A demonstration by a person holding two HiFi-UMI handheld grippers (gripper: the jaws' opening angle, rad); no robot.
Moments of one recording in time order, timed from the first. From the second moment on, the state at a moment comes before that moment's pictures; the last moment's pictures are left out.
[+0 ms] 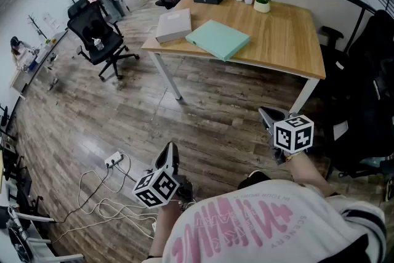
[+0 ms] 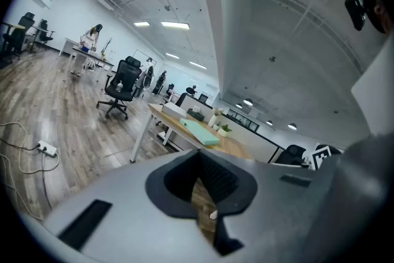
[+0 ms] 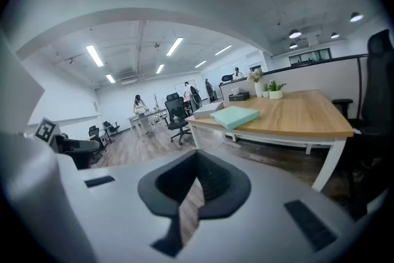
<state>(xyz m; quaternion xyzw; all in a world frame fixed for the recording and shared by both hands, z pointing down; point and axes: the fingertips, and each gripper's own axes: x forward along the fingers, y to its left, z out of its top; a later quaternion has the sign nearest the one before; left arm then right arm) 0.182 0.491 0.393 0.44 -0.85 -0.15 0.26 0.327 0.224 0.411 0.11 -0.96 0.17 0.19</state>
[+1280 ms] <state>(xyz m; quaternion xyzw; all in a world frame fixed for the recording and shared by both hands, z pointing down) 0.084 0.247 0.416 0.39 -0.86 -0.18 0.27 0.180 -0.019 0.439 0.04 -0.95 0.21 0.22</state>
